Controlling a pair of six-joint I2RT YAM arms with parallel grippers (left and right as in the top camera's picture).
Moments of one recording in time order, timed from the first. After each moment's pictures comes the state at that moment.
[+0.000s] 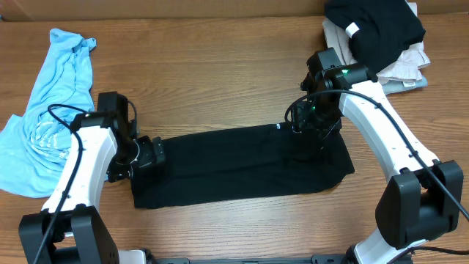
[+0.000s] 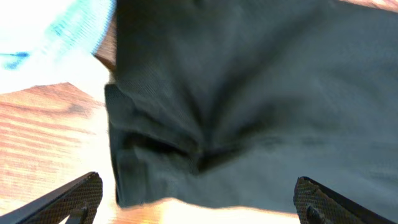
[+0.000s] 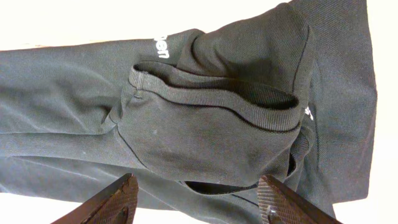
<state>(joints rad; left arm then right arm) 0.12 1.56 1.04 -1.06 0.09 -0.26 0.25 1.80 1.48 -1.19 -0.15 0.23</state>
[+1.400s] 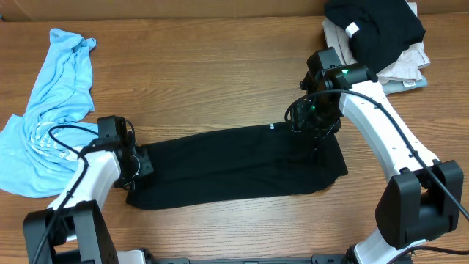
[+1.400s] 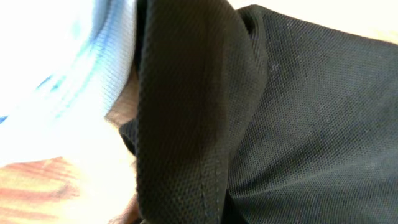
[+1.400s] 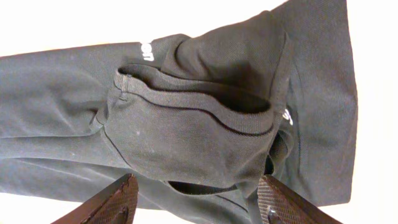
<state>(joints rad) 0.18 1.56 0.78 -0.69 0.04 -0.23 0.25 1.80 1.48 -1.18 -0.17 0.23</state>
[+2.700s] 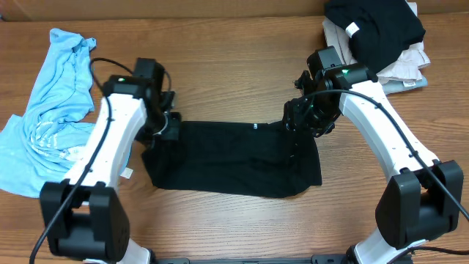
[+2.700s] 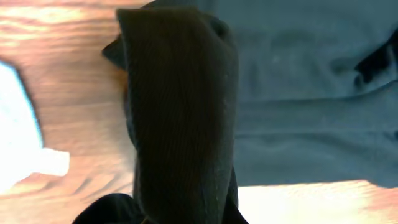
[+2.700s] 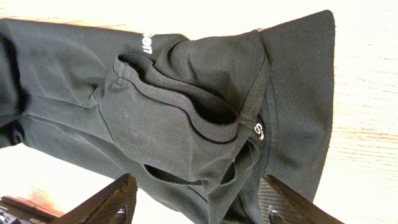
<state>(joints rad) -0.13 1.73 1.38 -1.18 0.11 -0.10 0.25 1.80 1.48 -1.16 -0.30 0.23</state>
